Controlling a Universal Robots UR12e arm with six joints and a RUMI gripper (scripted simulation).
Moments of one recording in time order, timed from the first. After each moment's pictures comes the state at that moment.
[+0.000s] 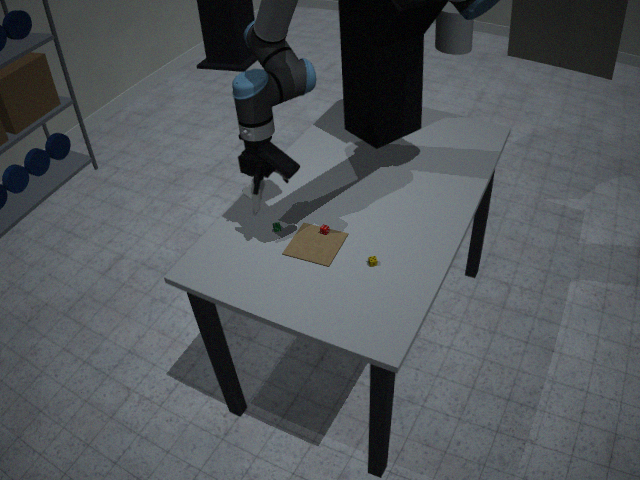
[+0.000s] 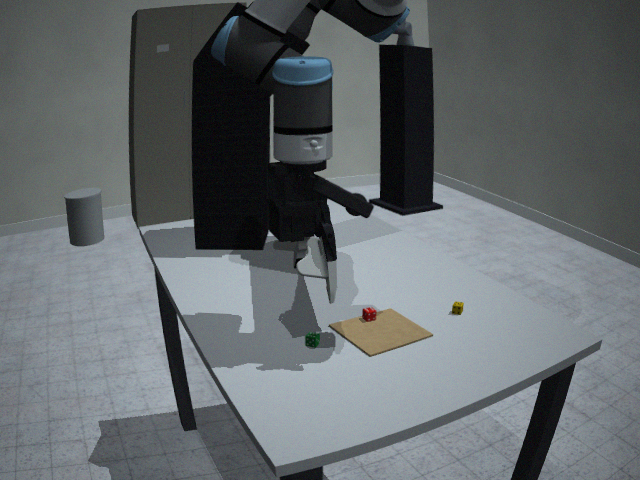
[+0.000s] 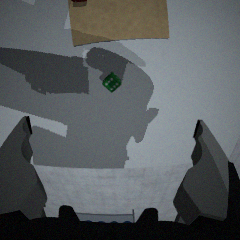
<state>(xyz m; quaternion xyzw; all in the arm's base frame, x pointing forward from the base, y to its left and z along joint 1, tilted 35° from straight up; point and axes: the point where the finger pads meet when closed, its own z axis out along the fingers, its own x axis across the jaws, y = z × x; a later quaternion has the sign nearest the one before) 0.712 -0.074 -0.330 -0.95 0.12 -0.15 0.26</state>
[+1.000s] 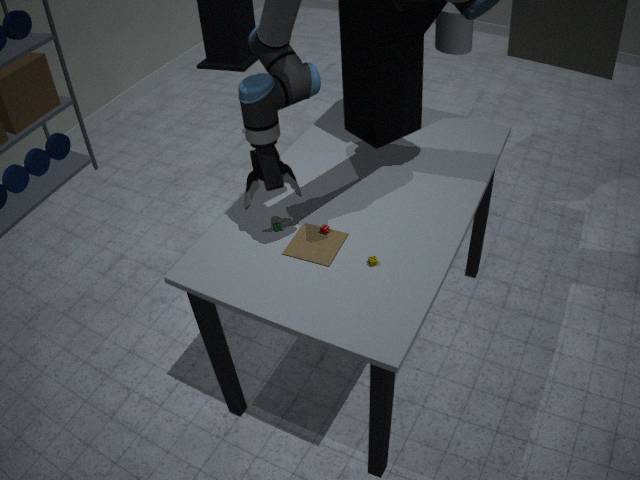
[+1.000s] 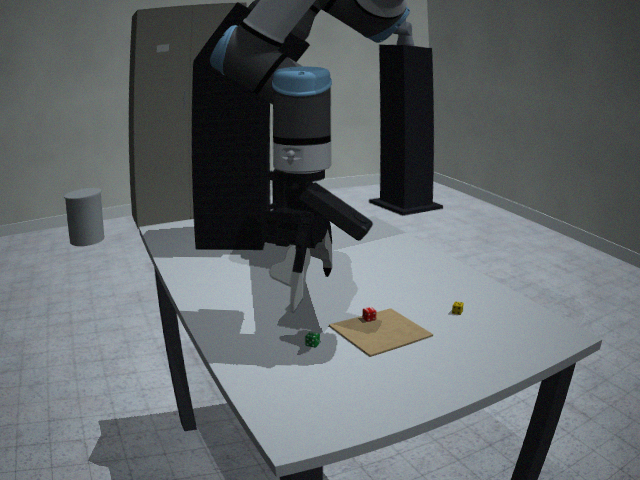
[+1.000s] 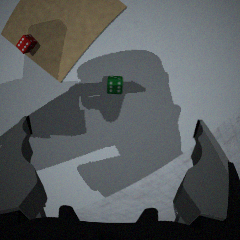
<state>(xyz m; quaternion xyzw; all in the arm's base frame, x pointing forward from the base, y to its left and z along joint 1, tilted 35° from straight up) 0.714 -0.065 -0.347 -0.84 0.45 -0.04 0.30</state>
